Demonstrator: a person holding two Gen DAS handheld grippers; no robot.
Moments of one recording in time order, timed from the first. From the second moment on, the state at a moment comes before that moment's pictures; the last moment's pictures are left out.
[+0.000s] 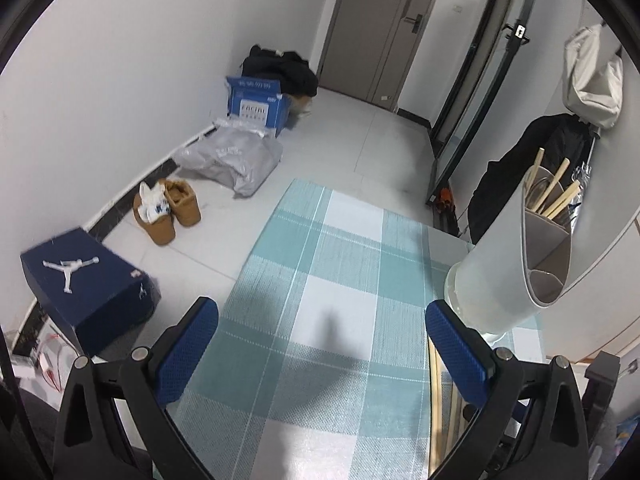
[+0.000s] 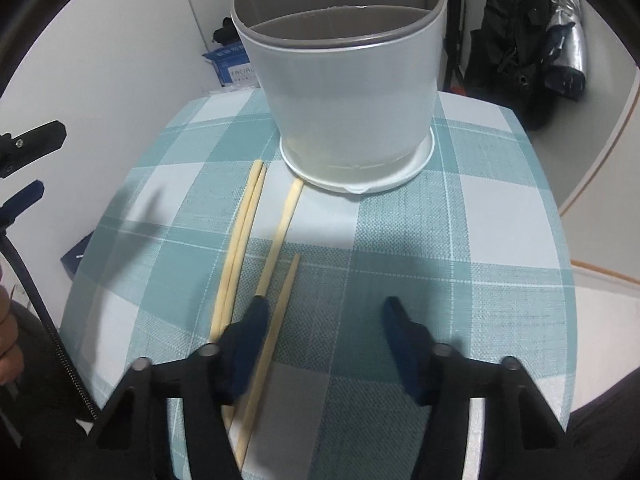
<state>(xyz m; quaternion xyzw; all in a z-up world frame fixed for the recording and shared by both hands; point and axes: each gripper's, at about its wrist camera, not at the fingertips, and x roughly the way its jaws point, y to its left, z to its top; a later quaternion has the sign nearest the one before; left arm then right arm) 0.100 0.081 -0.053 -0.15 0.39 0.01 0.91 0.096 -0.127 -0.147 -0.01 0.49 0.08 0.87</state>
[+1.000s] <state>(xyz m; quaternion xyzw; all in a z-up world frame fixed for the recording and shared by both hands) 0.103 0.086 -0.073 -0.15 0.43 0.03 0.89 0.112 -0.088 -0.144 -0.17 0.52 0.21 0.81</state>
